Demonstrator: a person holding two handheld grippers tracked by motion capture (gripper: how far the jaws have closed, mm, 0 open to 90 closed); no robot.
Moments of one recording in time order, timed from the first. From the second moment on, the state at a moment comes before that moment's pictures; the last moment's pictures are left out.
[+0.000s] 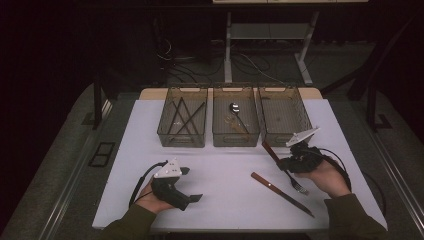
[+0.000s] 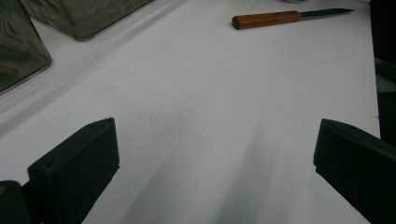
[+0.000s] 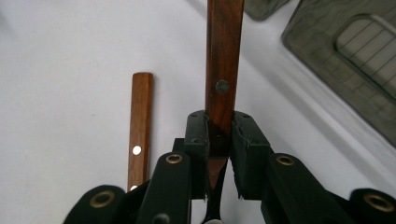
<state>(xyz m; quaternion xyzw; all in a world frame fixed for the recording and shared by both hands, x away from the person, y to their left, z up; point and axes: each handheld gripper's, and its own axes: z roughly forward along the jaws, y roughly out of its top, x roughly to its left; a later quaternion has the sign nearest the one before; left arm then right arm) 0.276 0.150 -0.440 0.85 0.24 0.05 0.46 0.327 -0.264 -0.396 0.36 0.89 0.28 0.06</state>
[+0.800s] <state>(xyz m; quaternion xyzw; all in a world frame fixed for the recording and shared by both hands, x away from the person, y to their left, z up) 0.276 0.151 -0.440 0.85 0.23 0.05 0.46 0.328 -0.291 -0.365 0.38 0.84 0.37 0.10</state>
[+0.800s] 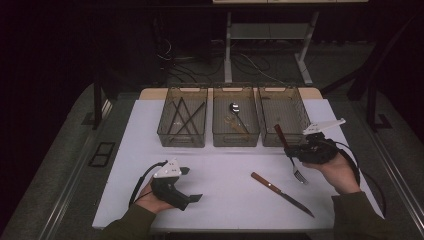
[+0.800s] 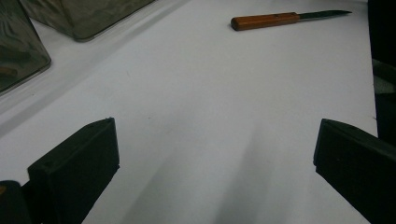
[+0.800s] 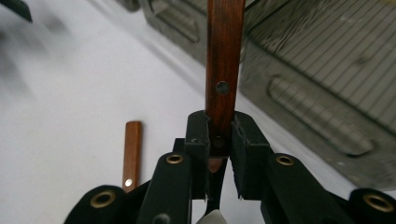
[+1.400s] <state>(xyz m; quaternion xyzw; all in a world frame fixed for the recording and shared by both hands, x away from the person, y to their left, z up) 0.278 0.158 -0.440 0.84 0.24 0.05 0.48 0.356 -0.305 -0.328 0.40 0.81 0.40 0.14</state>
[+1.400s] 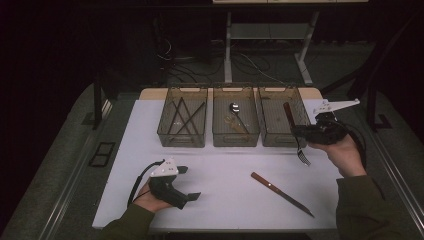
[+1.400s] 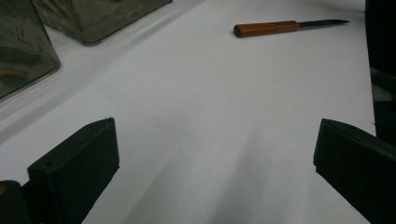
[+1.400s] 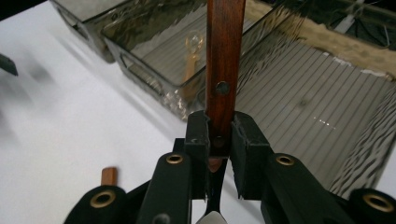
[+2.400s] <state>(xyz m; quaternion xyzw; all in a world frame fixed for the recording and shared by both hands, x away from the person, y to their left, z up) 0.278 0.160 -0.440 0.84 0.25 0.05 0.48 0.459 -0.319 -0.349 0.46 0.79 0.37 0.20</state>
